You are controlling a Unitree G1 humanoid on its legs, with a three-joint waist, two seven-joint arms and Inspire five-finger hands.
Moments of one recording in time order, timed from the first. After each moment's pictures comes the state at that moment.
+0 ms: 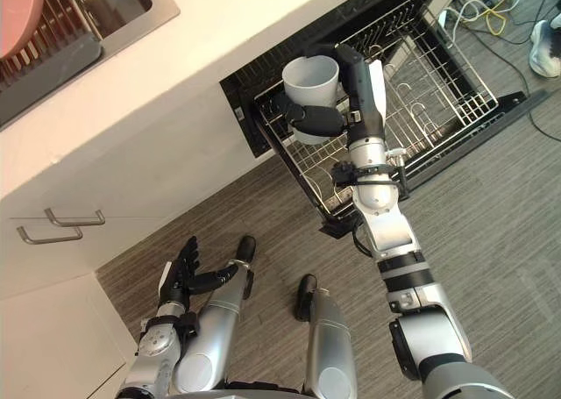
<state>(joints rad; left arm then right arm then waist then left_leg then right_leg) 0.06 0.10 -0.05 0.56 -0.16 -0.28 0.14 -0.64 -0.40 0.16 0.24 0.05 -0.17 -0.22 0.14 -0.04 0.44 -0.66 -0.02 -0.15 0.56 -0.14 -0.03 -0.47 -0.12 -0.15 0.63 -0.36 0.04</state>
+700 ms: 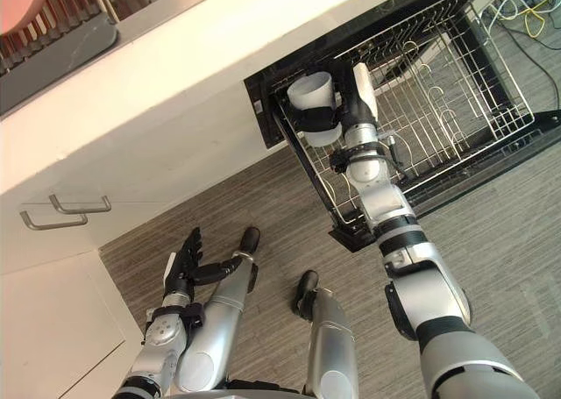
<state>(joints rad) 0.02 0.10 -0.09 0.56 -0.16 -0.28 0.19 -0.90 -0.39 0.25 0.67 -0.04 -0.08 -0.23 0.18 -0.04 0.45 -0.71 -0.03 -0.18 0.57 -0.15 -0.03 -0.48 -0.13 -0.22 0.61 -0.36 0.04</state>
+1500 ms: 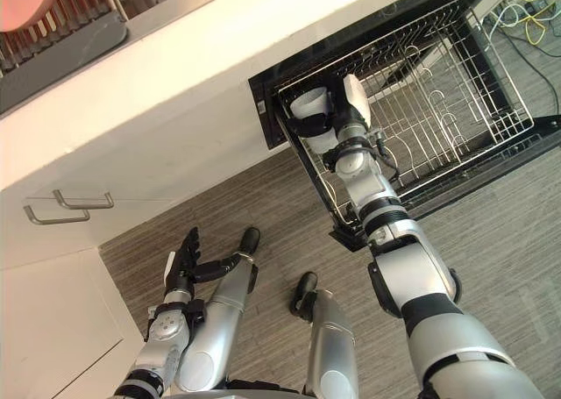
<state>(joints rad) -0.03 0.10 -0.09 0.63 -0.16 -0.28 0.24 -1.03 -0.32 0.27 0.94 -0.17 -0.03 -0.26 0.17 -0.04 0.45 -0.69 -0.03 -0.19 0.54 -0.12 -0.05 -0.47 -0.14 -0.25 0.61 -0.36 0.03</state>
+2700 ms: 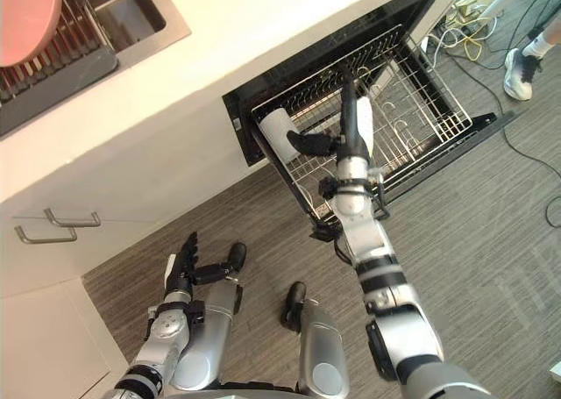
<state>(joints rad) -0.06 0.13 -0.13 0.72 -0.15 -0.26 0.26 -0.46 -0.20 0.09 0.24 -0.18 -0.03 -0.33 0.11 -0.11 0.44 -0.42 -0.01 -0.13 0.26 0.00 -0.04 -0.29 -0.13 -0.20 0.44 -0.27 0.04</state>
